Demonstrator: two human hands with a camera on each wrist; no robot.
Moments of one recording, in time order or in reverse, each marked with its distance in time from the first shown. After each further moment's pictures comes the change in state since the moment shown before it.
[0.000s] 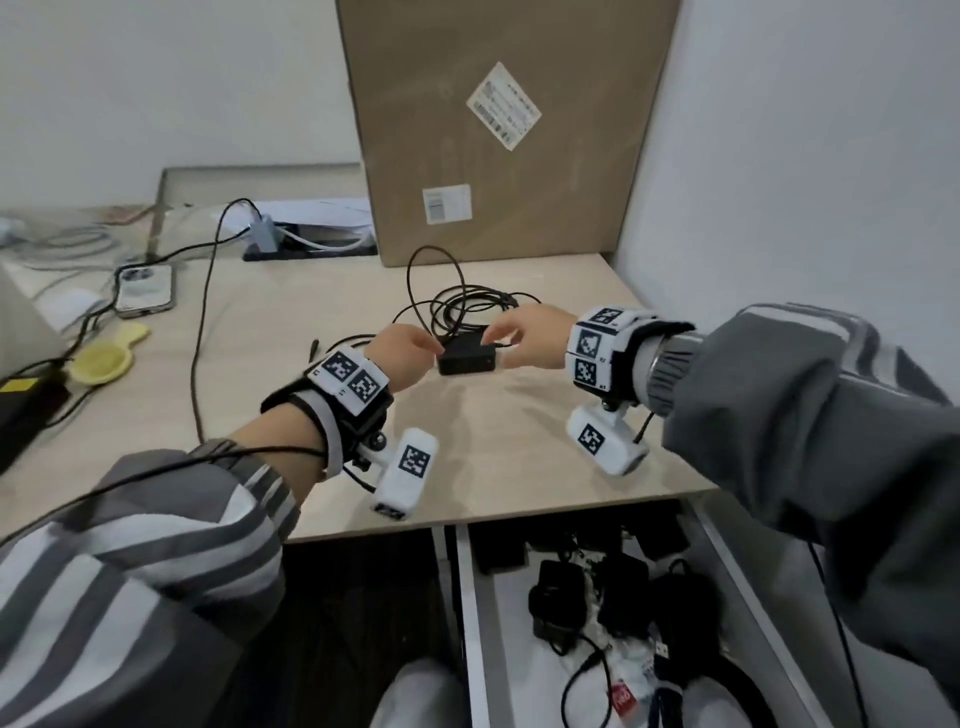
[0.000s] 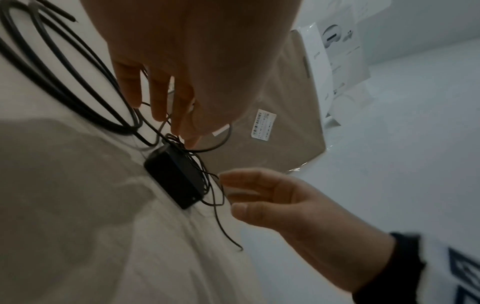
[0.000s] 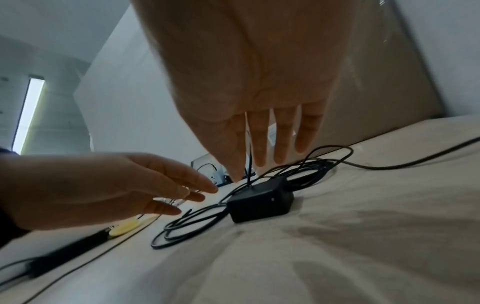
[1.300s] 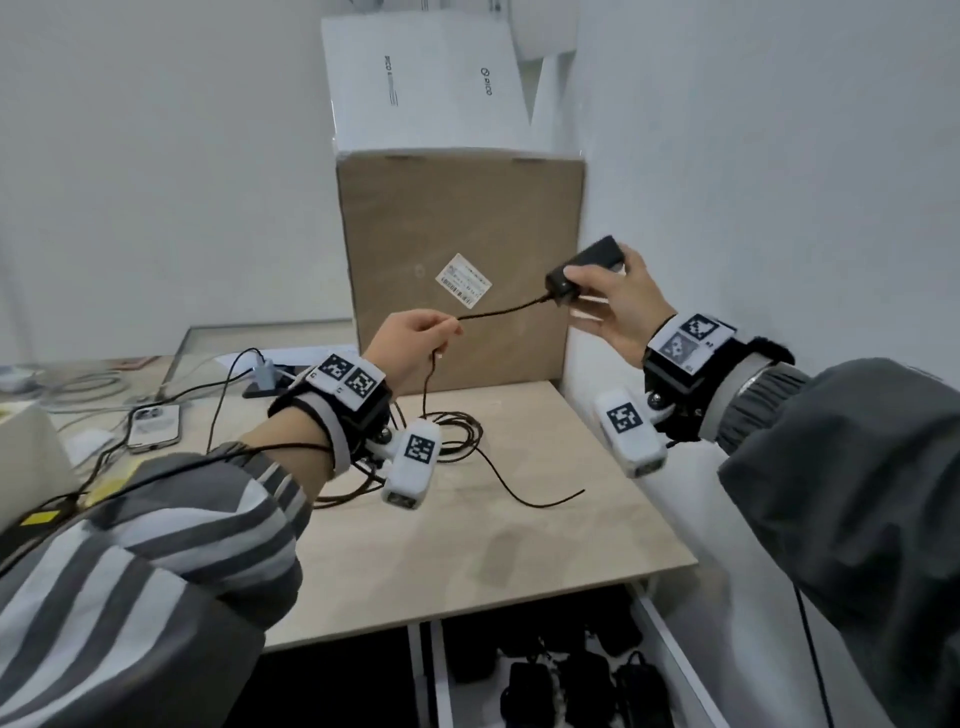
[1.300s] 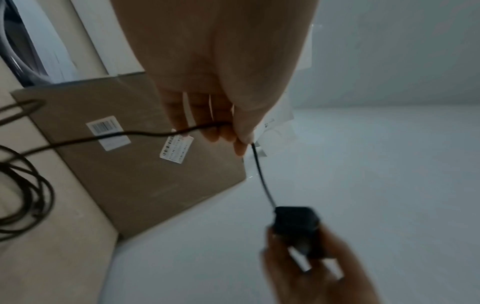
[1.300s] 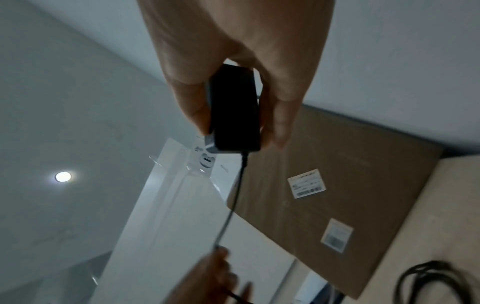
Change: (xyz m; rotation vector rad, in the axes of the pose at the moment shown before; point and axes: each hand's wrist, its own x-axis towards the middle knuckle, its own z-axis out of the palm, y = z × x) left_hand -0.037 0.125 -0.090 -0.476 0.142 0.471; right_hand -0.127 -0.013 -0.162 1.355 0.758 -0.071
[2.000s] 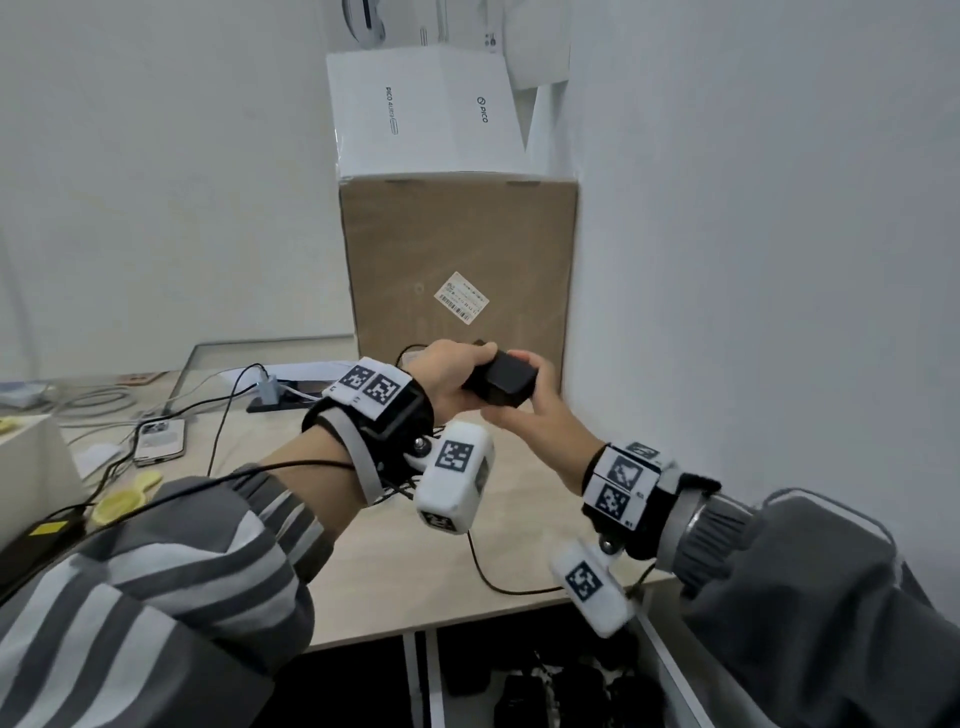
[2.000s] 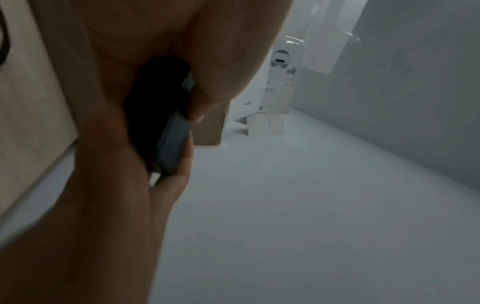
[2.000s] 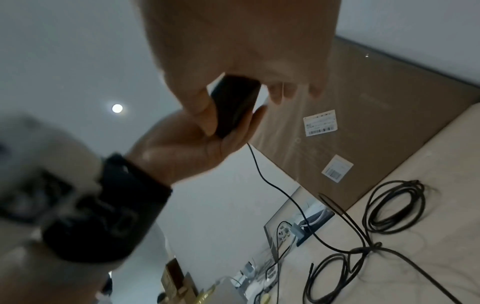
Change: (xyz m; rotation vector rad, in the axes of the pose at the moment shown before) left_hand -0.029 0.055 0.042 -0.567 -0.166 -0.501; right_hand -0.073 0.085 0.024 -0.307 -0.308 -0.124
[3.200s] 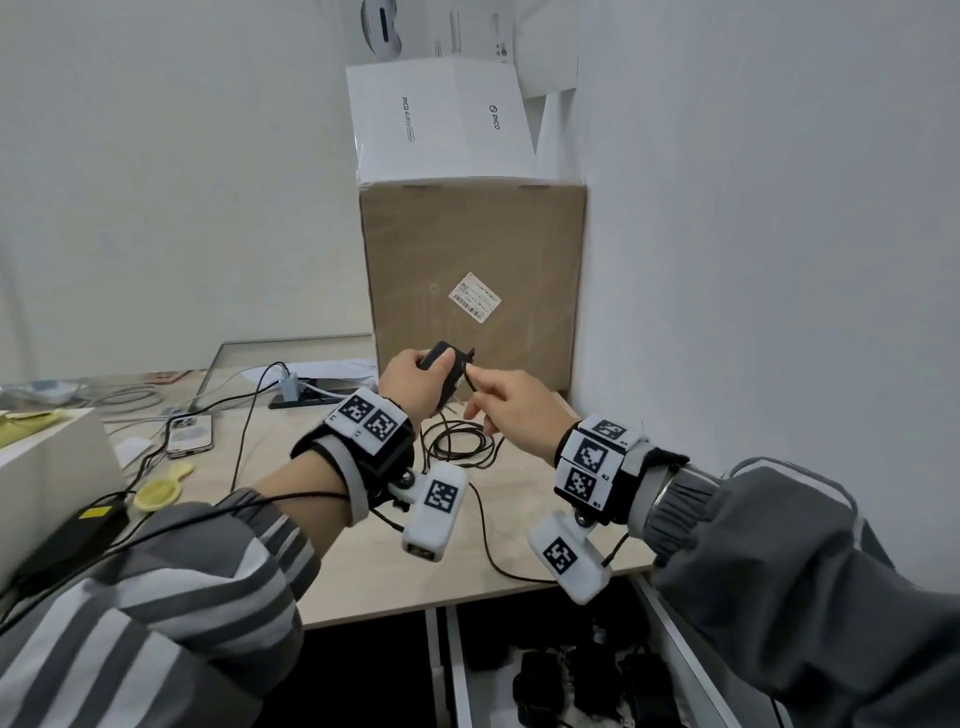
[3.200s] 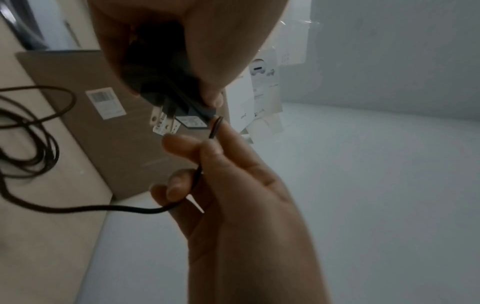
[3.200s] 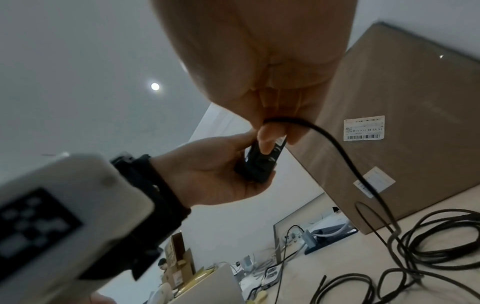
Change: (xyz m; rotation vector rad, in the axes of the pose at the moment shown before) left_hand -0.013 -0.030 -0.062 0.464 0.403 0.351; right_hand 0.003 -0.032 0.037 -0.483 -0.091 -0.059
